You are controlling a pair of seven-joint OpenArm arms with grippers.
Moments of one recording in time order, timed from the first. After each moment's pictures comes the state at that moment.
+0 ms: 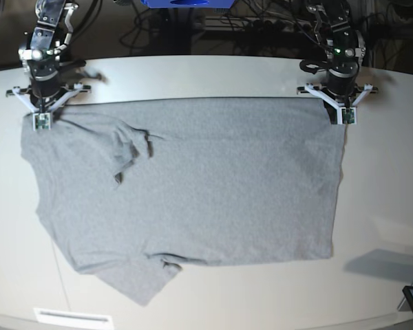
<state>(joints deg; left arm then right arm) 23.7 -2.5 -28.5 96.5 7.2 -17.1 18.7 -23.9 -2.5 24.9 101.3 -12.0 17.3 -27.0</state>
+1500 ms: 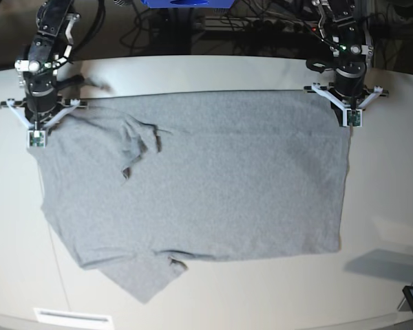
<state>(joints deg) 25.6 -3.5 -28.5 104.7 8.7 -17.4 22.7 -19.0 -4.7 24.9 107.0 -12.3 17.2 -36.3</state>
